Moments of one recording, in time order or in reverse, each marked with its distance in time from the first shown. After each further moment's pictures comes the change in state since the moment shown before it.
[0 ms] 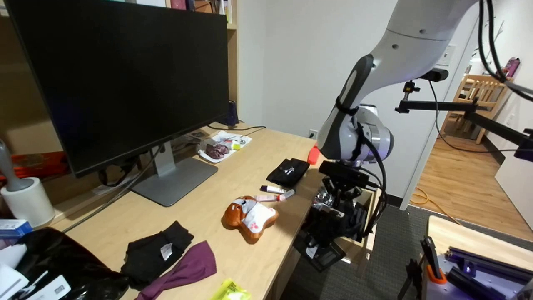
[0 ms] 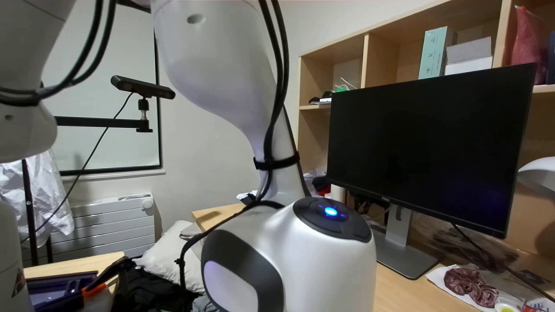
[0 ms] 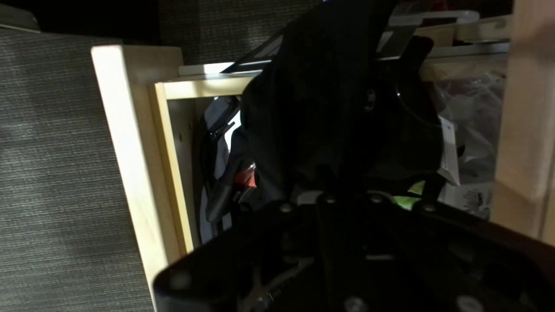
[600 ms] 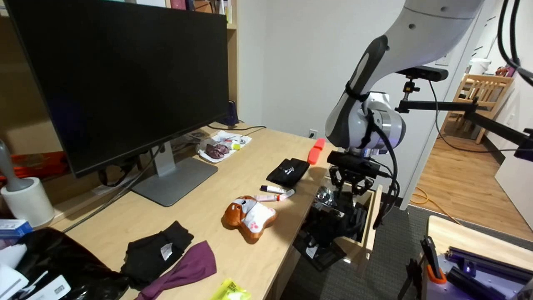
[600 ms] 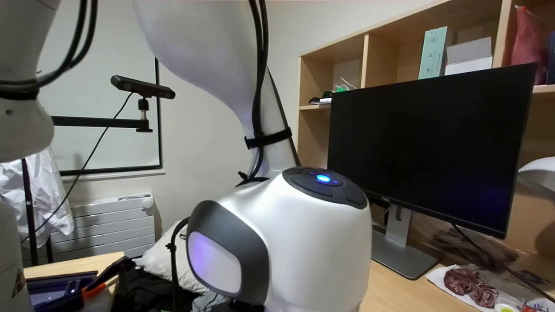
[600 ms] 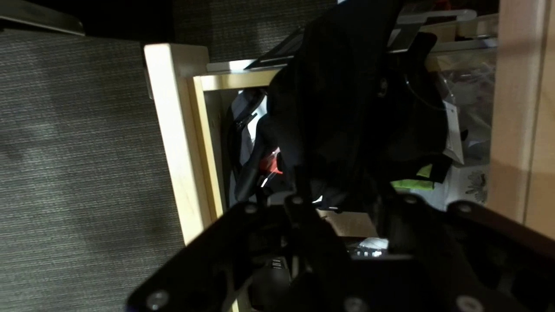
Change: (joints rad) arm 0.077 -0.110 -0.107 -0.067 0.012 -0.072 -0.014
